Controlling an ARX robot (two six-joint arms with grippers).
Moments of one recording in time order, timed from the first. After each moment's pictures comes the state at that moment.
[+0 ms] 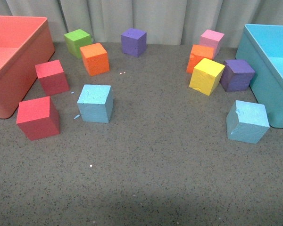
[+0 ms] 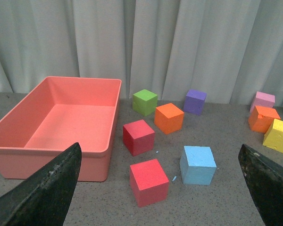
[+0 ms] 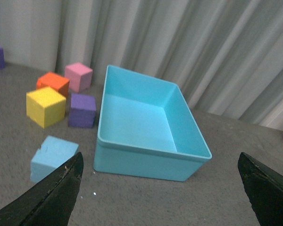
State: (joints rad) left arm 0.00 0.00 0.02 0.00 0.00 0.00; right arm 0.04 0.16 0.02 0.05 0.19 -0.35
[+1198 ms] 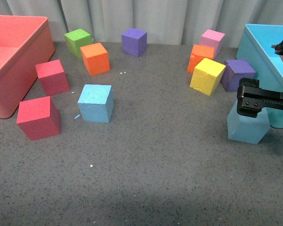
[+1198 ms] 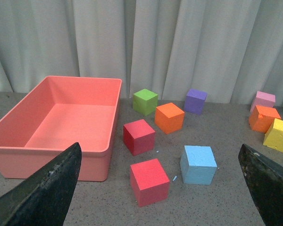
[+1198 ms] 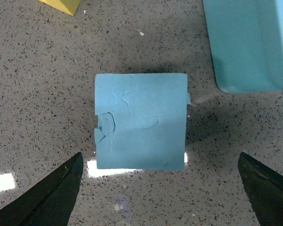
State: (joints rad) left arm 0.00 0.00 0.02 0.00 0.00 0.00; right arm 0.15 1.87 0.89 -0.07 0.12 0.32
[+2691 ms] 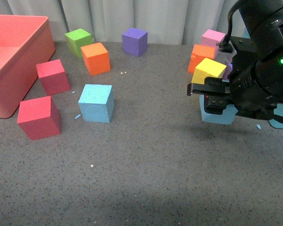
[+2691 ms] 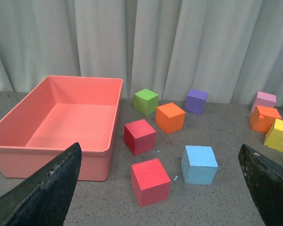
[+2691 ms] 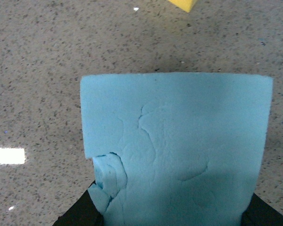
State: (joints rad) left arm 0.00 0.00 0.02 0.00 0.00 0.00; right arm 0.31 1.99 1.03 -0.09 0.08 0.35
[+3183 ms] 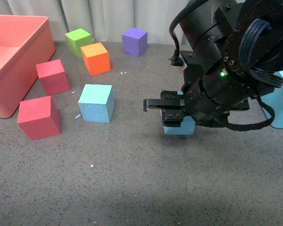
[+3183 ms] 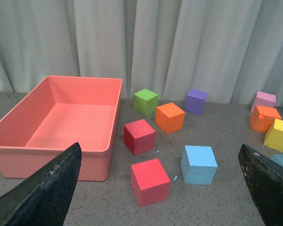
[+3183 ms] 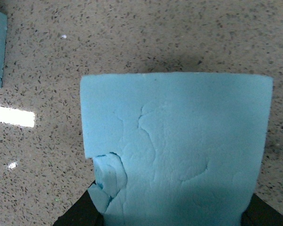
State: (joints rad) left arm 0.00 0.00 0.02 0.00 0.00 0.00; right arm 0.45 2.11 1.15 -0.13 0.01 0.34
